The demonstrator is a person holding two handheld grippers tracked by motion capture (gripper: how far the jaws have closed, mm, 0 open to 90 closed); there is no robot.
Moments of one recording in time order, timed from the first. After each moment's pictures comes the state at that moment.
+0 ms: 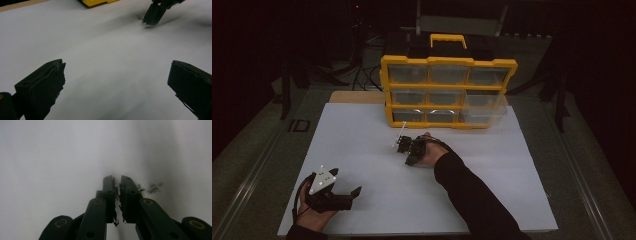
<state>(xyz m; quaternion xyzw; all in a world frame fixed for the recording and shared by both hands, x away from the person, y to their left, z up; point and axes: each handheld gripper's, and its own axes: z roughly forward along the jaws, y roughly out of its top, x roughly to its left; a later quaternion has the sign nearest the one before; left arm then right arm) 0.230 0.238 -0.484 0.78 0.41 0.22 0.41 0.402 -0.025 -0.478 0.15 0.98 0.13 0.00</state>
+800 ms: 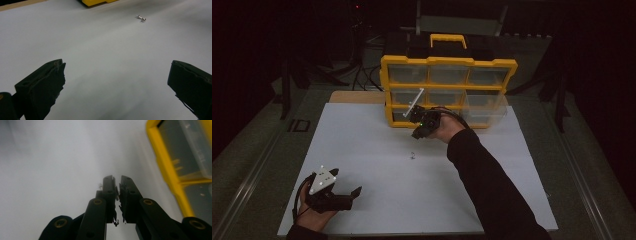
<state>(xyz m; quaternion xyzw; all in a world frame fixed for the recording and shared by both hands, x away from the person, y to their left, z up) 0.230 0.238 -0.484 0.78 0.41 0.22 0.41 0.428 -0.061 -0.380 0.17 0.96 0.19 0.05</state>
